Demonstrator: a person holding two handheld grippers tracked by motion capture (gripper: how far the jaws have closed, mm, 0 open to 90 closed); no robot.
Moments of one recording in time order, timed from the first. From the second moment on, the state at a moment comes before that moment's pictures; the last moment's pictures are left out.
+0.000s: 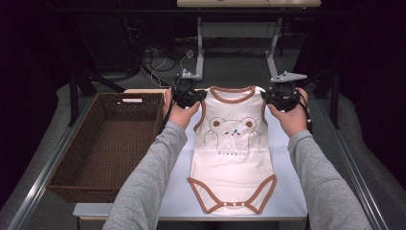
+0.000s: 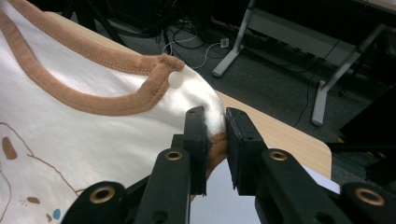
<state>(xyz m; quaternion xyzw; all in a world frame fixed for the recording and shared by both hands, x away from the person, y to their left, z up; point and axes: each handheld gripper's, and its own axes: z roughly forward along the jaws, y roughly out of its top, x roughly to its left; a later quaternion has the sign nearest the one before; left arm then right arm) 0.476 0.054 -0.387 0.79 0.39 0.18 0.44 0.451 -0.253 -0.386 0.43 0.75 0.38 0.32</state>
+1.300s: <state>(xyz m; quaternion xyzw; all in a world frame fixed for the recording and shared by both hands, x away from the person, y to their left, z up) 0.515 0.032 -0.469 0.81 0.42 0.20 0.36 0.494 -0.227 -0.470 0.47 0.76 0.32 0.32</state>
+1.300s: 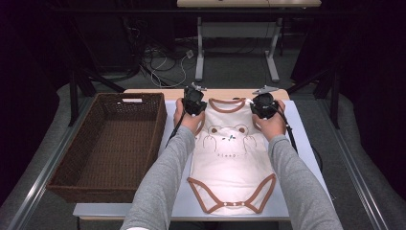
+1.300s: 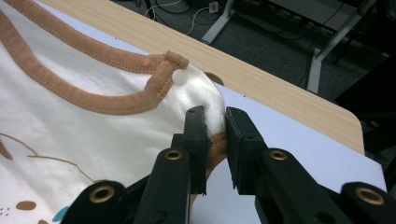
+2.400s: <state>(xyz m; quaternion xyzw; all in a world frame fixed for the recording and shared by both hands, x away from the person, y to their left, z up) 0.521 0.048 -0.477 0.78 0.46 0.22 0.37 0.501 -0.227 -0.477 0.47 0.75 0.32 0.35</state>
